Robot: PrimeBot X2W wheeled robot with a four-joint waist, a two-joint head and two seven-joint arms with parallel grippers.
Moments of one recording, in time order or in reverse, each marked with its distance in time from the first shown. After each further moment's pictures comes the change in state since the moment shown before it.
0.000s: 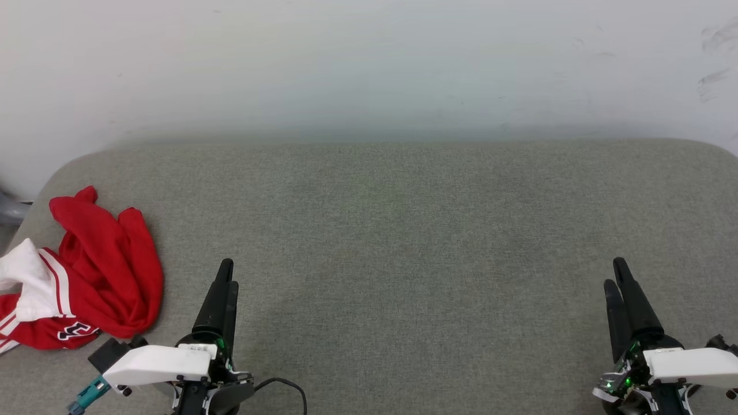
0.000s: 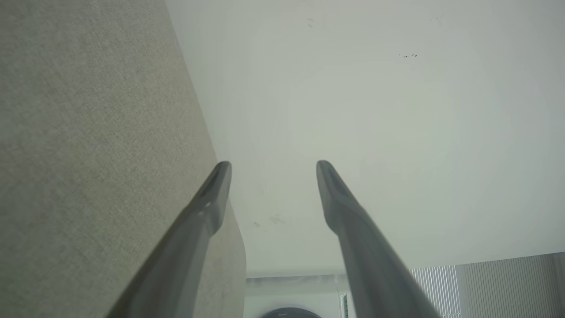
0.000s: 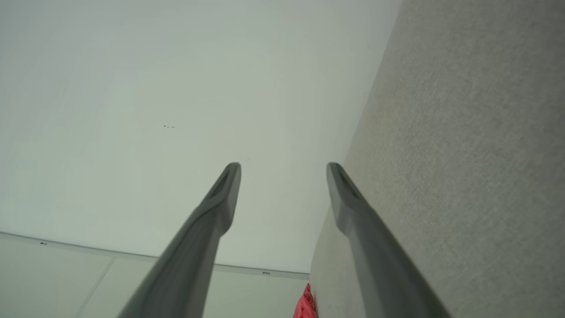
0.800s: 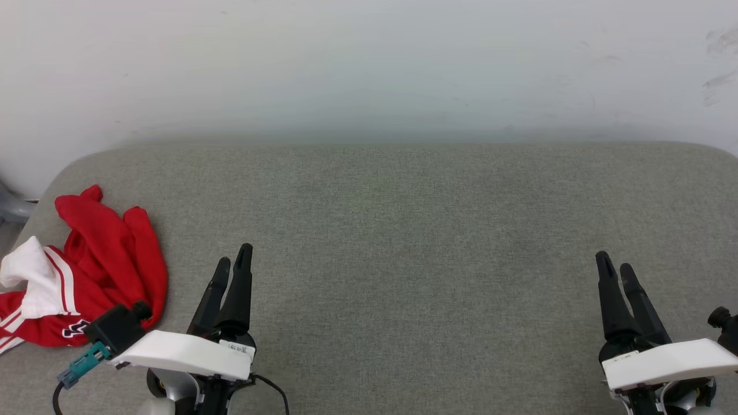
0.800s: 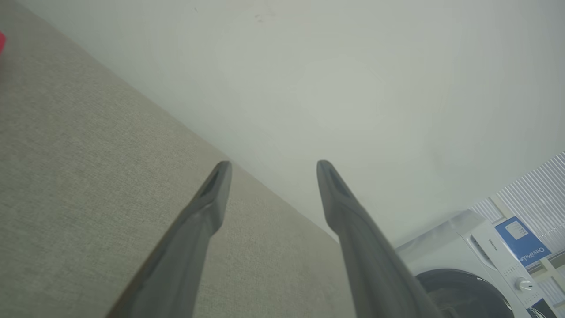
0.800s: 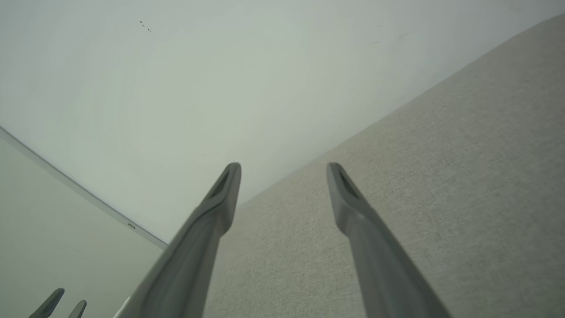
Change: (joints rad) left arm 0.005 0.021 -0.045 -0.111 0.572 0.000 -0.088; right arm 0.024 -0.001 0.009 -0.111 -0.724 0.000 -0.074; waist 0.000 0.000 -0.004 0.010
